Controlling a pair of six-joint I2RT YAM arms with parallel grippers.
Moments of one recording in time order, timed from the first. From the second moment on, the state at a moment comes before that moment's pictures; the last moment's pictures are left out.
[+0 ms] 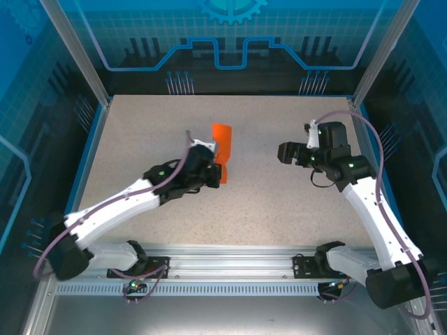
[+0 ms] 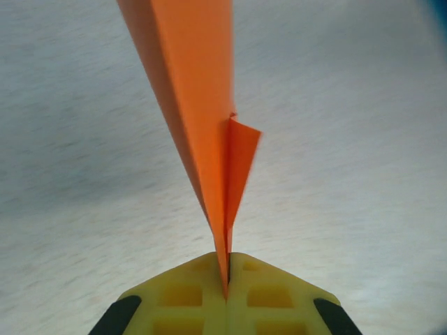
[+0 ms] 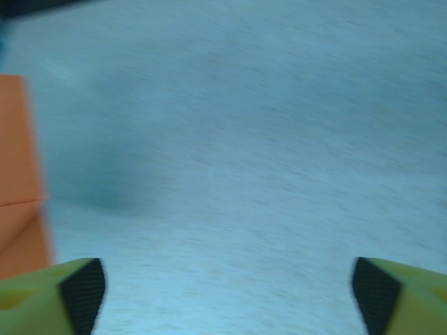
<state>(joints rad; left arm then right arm) -0.84 1.34 1.13 -0.65 -0.26 -0.61 0.21 1.07 1.07 -0.80 -0.11 0.33</state>
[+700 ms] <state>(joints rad) -0.97 2.36 1.97 -1.52 -0.64 -0.80 0.05 0.93 0.88 -0.82 0.02 0.32</state>
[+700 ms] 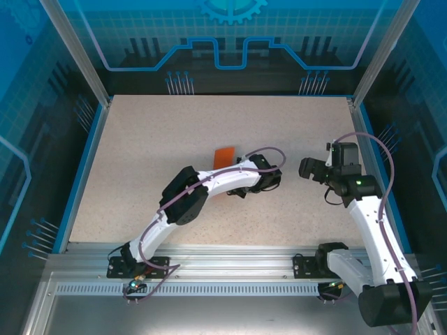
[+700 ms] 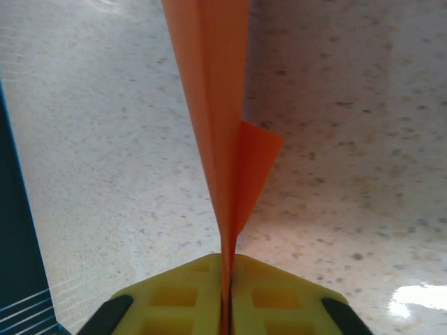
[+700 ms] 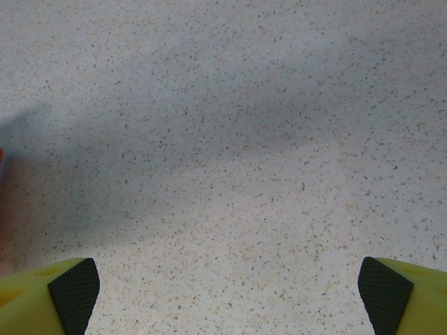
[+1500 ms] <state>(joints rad) -0.60 1.70 1.44 -0.81 0.11 -0.64 0.25 1.32 0.94 -0.60 -0.38 0.39</state>
